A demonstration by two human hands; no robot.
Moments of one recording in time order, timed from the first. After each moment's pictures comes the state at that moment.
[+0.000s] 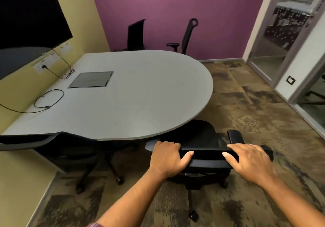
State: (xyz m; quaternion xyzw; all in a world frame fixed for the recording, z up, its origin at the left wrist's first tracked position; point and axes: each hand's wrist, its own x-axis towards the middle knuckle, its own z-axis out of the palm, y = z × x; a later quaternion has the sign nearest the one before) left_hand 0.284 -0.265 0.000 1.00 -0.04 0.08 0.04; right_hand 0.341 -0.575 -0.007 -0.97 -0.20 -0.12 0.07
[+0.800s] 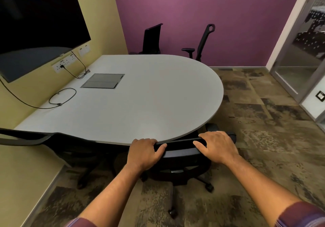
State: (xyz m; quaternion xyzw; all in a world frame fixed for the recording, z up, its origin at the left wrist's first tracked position) left_hand 0.350 -0.235 0.004 0.99 0.11 0.06 0.02; right_hand 0.489 -0.511 0.011 -0.94 -0.34 -0.05 0.06
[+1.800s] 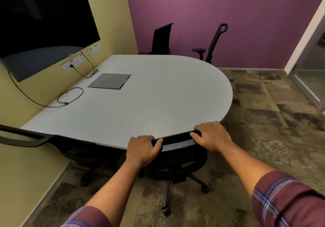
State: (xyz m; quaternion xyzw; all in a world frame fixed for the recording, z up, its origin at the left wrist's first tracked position) left_hand 0.416 -0.232 -0.001 0.98 0.19 0.08 0.02; right_hand 0.607 -0.479 0.005 -0.91 -0.41 -0.05 0.04
